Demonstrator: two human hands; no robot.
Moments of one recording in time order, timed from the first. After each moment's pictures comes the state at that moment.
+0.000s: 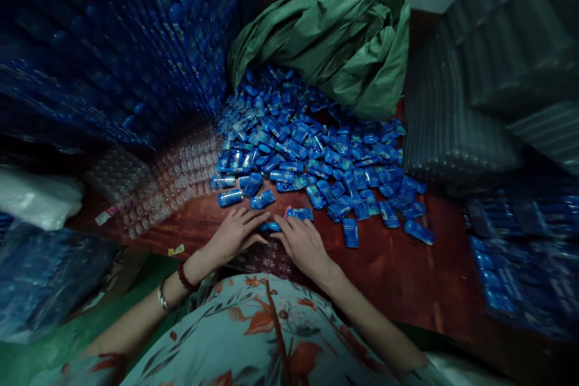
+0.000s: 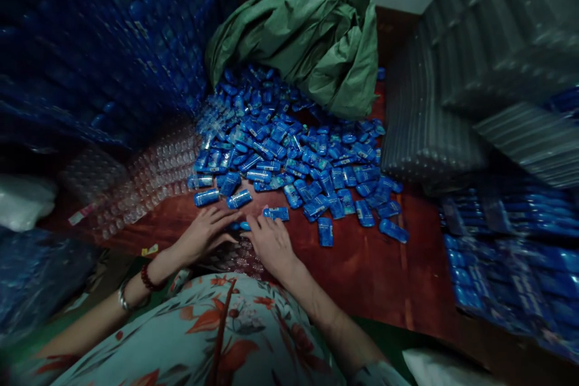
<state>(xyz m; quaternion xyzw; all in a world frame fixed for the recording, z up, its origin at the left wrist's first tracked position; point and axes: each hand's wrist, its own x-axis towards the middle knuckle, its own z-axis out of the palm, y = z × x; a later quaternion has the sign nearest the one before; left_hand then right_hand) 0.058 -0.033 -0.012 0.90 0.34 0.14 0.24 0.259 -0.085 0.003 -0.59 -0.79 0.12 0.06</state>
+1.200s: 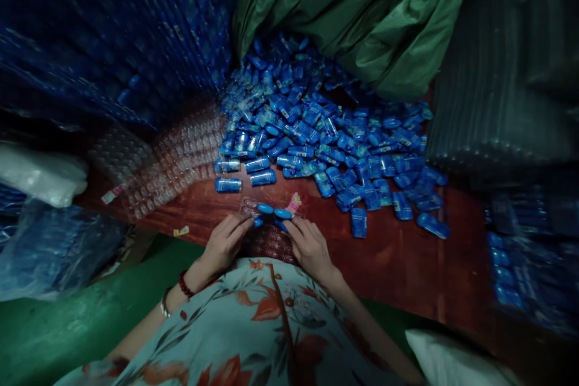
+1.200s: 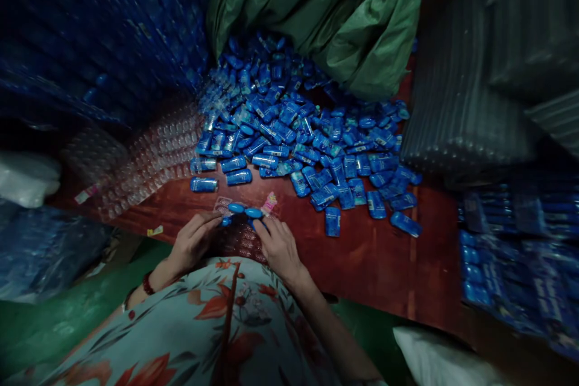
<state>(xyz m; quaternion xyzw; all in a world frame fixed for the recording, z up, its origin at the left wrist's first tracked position) 0.034 -0.080 -0.030 0.86 0.37 0.29 0.20 0.266 -0.121 -0.036 -0.56 -0.79 0.13 0.19</state>
